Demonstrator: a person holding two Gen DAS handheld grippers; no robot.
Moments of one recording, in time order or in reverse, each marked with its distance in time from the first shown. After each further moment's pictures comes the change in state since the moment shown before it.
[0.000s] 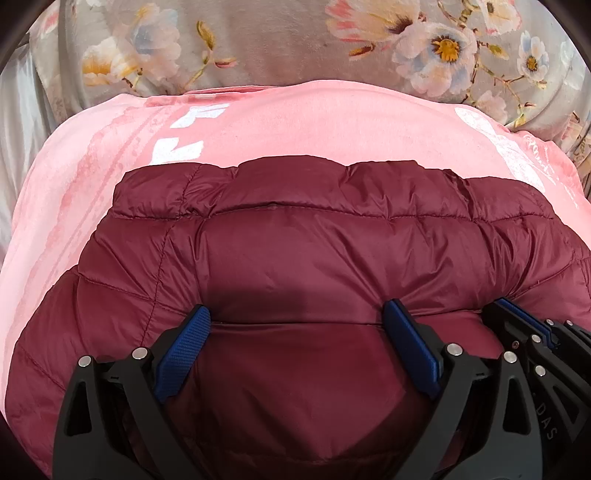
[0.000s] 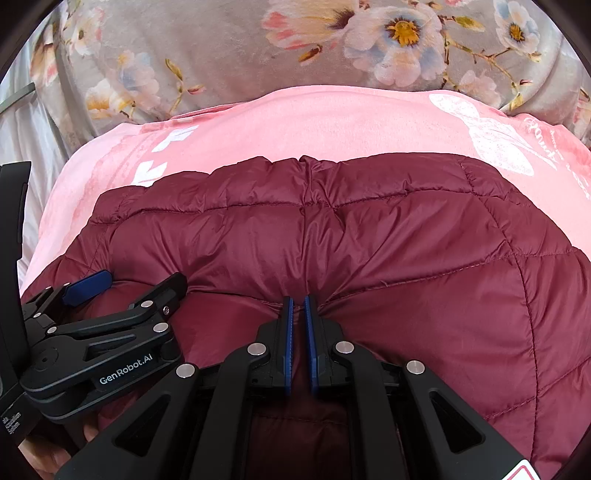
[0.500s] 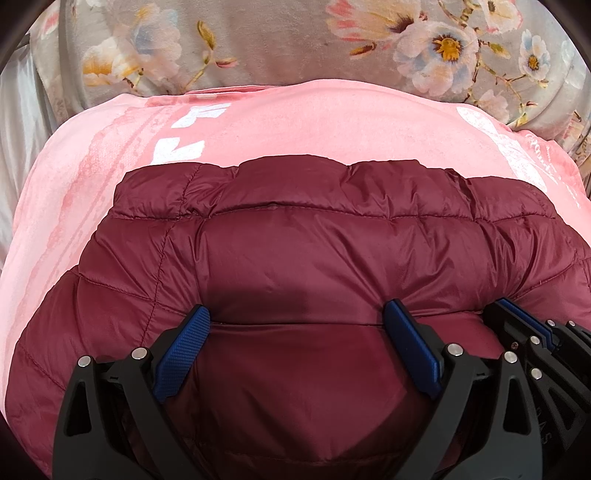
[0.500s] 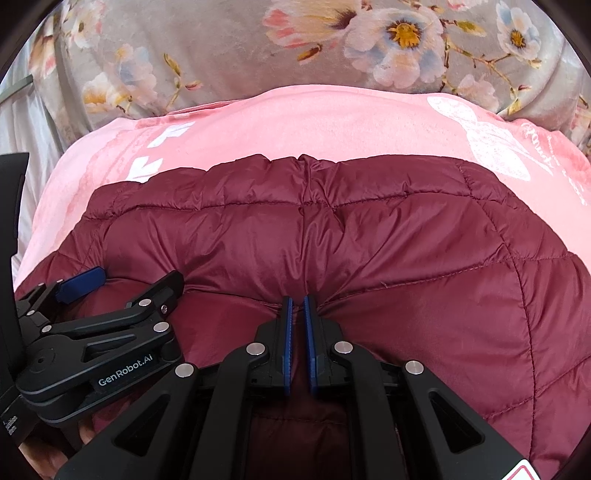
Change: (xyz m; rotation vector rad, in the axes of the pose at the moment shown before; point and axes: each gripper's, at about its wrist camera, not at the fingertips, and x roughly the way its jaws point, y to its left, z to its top) left arm 0.000 0.001 0.001 -0.001 -0.001 0.001; right arm 0.002 0.006 0.001 -0.037 0.002 -0.049
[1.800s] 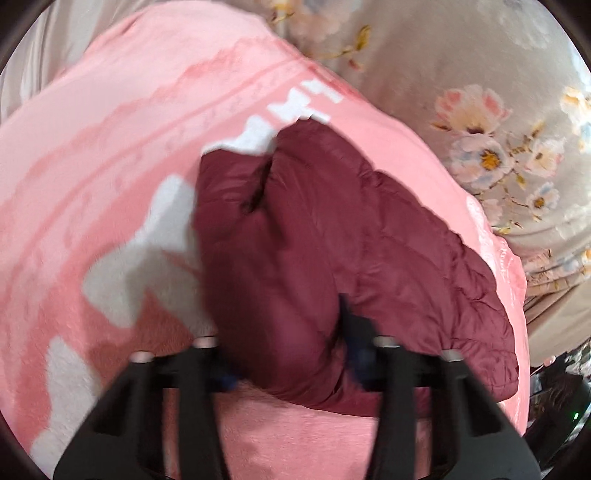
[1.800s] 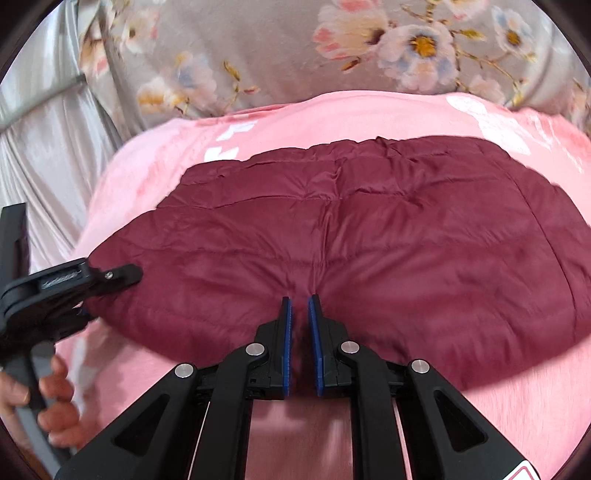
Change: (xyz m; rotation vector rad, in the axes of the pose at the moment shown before) left arm -0.094 0.153 -0.085 -0.485 0.036 -0.242; right arm -0.091 0.056 -0.078 0.046 -0.034 0.143
